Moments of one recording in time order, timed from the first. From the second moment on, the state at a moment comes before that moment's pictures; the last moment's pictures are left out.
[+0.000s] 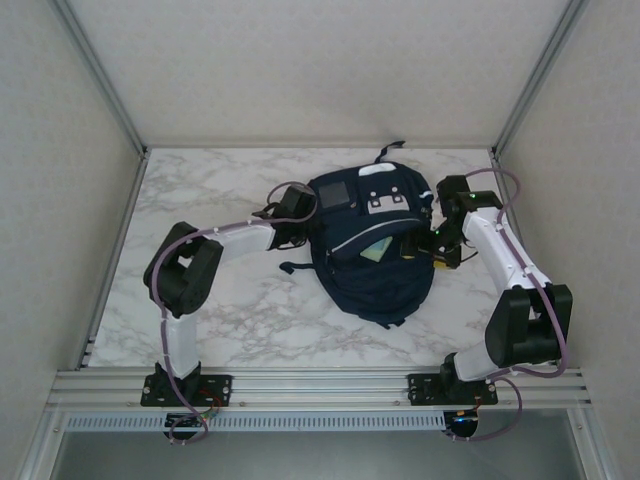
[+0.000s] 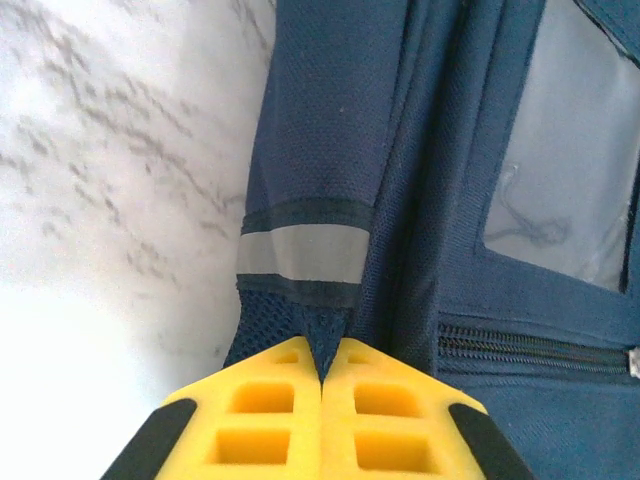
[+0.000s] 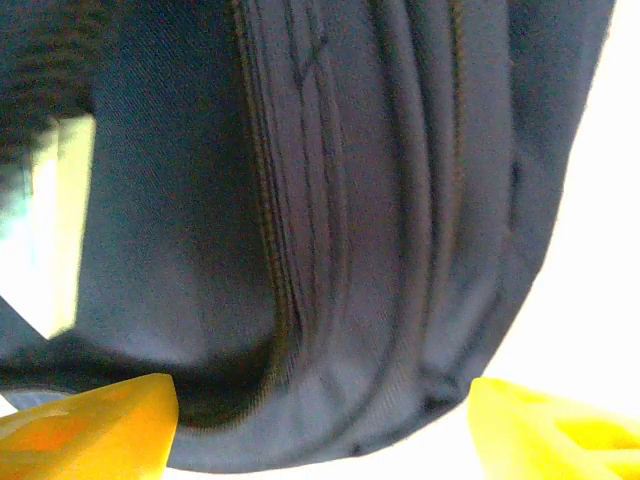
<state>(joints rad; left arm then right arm) -0.61 1.97 1.28 -0.12 -0.02 -1.19 0.13 1.48 1.24 -1.21 -0.22 0.27</state>
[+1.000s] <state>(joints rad) -0.58 1.72 0.97 -0.09 -0.11 -1.27 0.16 1.76 1.39 -0.85 -0.15 0.51</state>
